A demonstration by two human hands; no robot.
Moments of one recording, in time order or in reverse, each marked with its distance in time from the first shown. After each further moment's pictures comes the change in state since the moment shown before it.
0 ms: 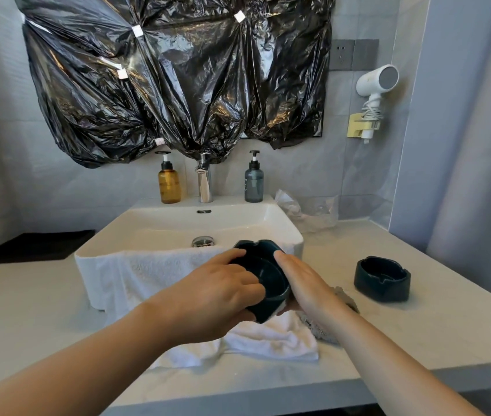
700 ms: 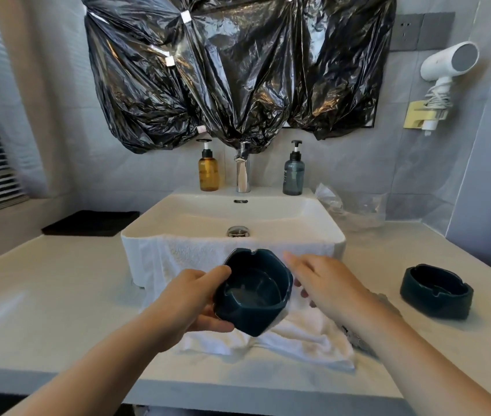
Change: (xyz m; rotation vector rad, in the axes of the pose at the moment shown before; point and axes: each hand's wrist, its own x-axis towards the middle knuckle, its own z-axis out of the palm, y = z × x) left_hand -0.043 0.011 -0.010 -1.386 0.175 -1.498; right_hand 0.014 -0.005 0.009 -0.579 -0.070 -0.104
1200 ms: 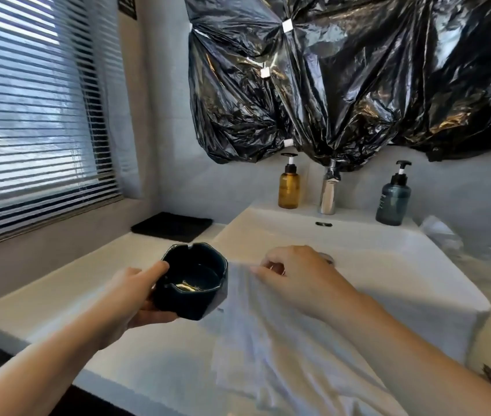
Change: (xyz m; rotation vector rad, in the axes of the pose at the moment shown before) left_hand 0.008 -0.011 -0.187 -0.174 0.507 -0.057; right_hand 0.105 -0.129 0.090 -0.197 -0.123 -0.471
